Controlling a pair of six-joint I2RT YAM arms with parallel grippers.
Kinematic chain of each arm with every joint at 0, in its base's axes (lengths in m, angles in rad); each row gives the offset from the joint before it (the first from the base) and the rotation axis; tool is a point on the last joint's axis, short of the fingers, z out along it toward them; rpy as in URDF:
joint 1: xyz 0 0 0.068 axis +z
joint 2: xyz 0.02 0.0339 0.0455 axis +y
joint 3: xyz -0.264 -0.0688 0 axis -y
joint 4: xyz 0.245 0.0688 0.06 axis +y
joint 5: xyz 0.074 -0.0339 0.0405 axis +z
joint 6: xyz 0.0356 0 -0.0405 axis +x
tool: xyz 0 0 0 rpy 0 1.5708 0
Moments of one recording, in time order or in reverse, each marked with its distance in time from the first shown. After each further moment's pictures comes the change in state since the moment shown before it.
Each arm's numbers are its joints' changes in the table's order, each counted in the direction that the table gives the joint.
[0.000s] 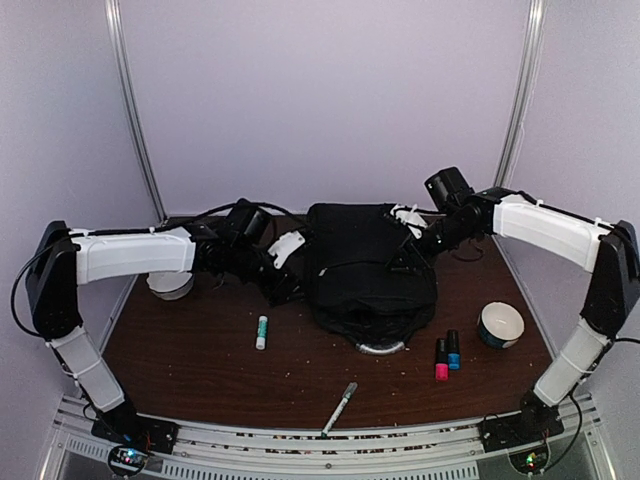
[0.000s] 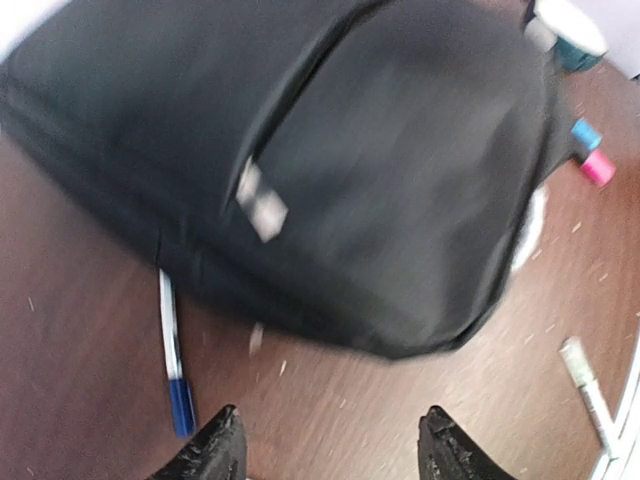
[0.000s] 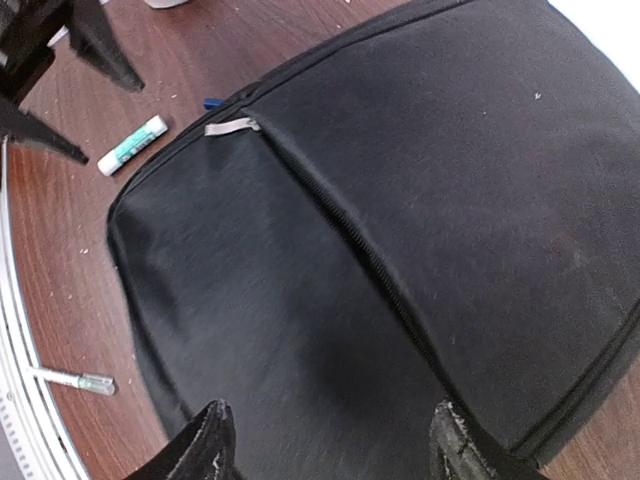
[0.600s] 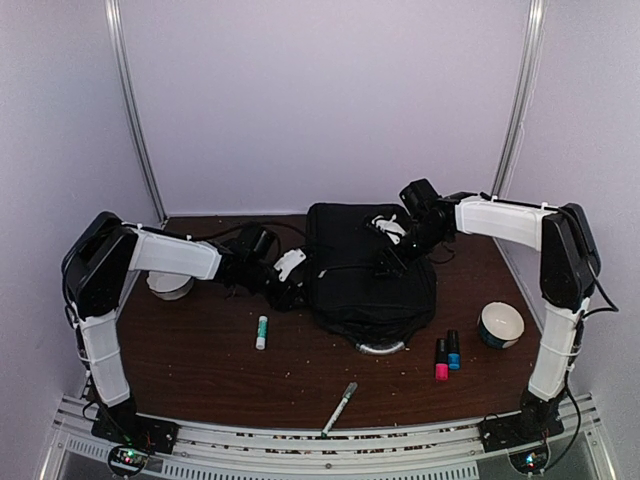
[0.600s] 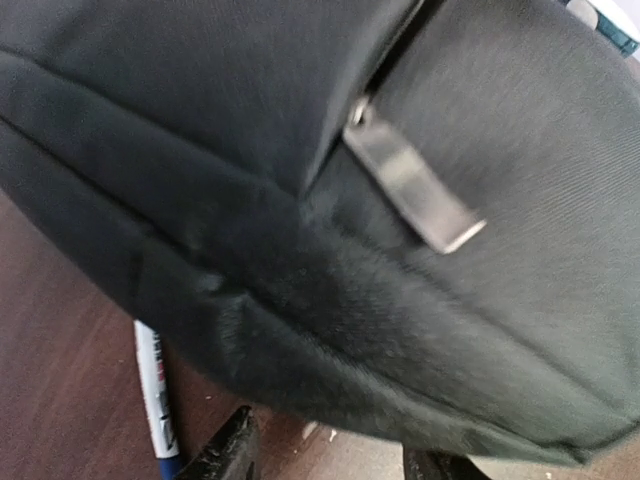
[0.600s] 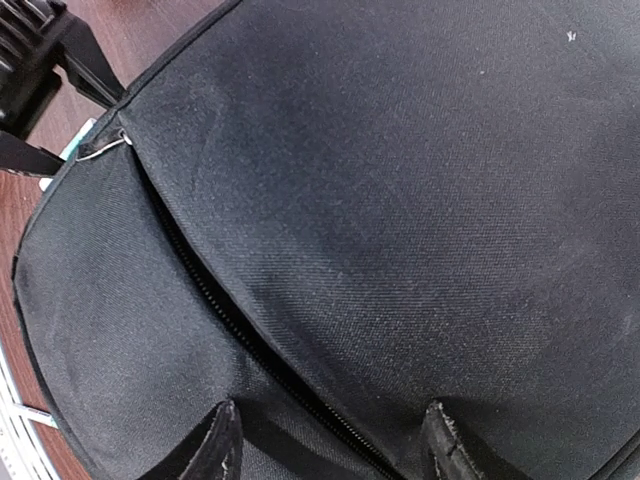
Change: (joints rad) left arm 0.095 0.233 -0.031 -0.227 -0.123 0.051; right arm -0.008 0.288 0.153 -0.019 -0.008 0.066
